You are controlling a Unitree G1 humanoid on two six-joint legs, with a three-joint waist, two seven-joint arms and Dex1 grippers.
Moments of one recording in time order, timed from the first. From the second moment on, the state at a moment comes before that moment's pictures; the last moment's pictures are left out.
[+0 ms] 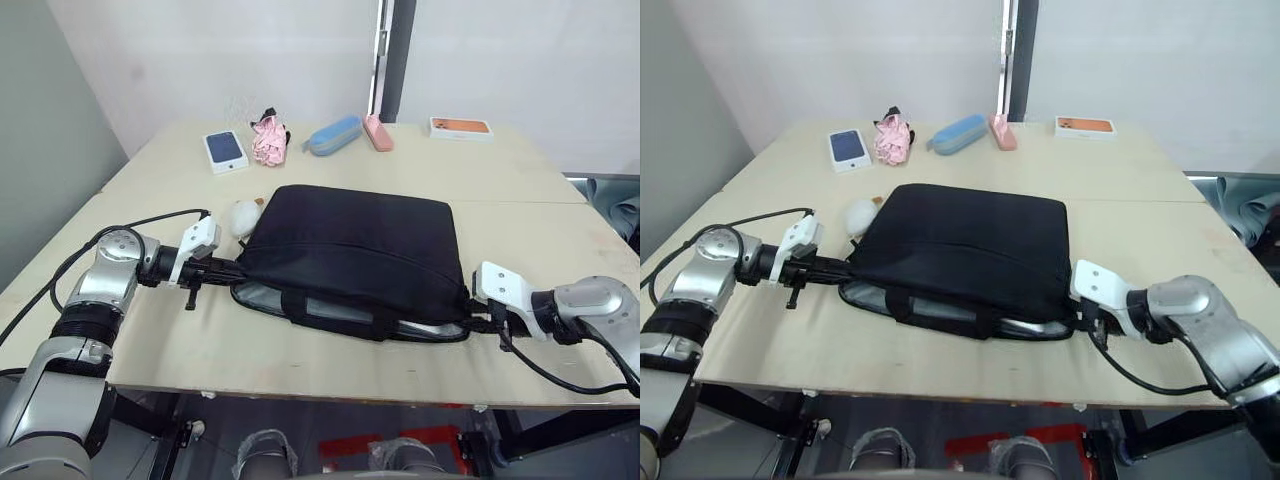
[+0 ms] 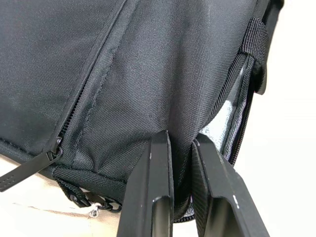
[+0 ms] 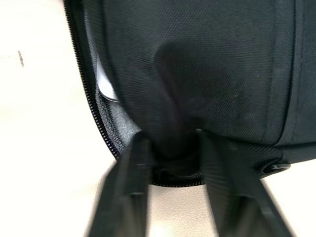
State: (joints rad) left arm -0.62 0.78 -0.08 0.60 -0.24 0.01 -1.56; right arm -0.13 -1.00 0.05 -0.25 0.22 0.43 1.10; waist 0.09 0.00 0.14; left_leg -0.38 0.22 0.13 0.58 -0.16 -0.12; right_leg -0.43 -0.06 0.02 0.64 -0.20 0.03
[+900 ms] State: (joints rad) left arm -0.38 0.85 0.00 0.32 -0.32 0.14 -1.47; right arm -0.36 -1.00 0.17 -0.09 0.15 0.37 1.29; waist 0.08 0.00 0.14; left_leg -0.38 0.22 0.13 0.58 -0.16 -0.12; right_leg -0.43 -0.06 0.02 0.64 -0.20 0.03
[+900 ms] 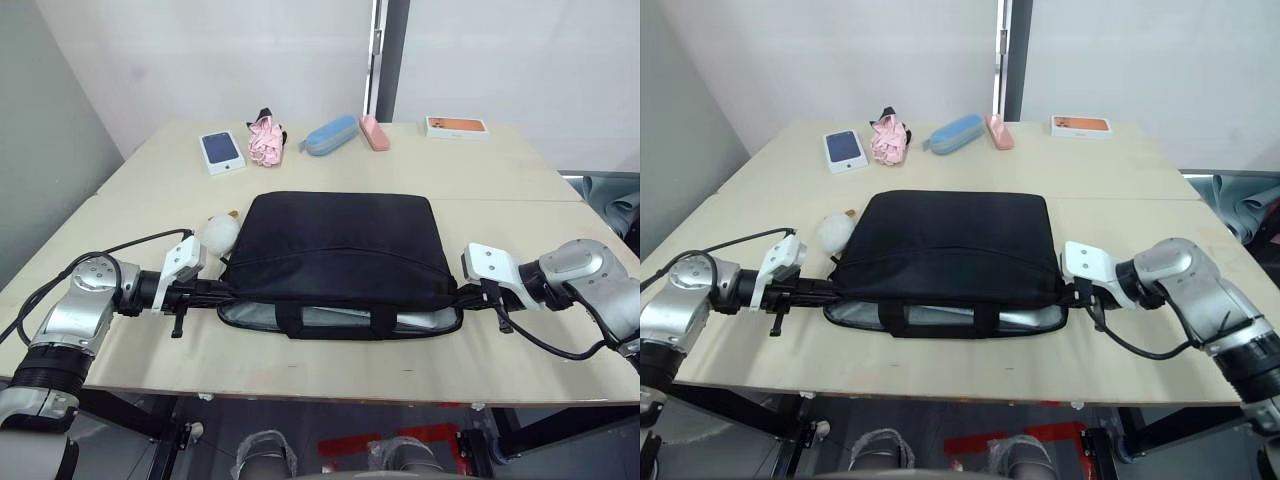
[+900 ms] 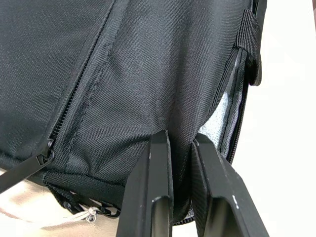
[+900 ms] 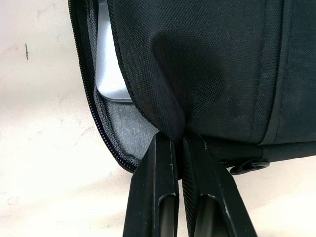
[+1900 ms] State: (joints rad) left arm -0.39 1.10 0.25 -0.11 -0.93 0.77 -1.51; right arm 0.06 -0.95 -0.43 -0.52 0.82 0.88 1.19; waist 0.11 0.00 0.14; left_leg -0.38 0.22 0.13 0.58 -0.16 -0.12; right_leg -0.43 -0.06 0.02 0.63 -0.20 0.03
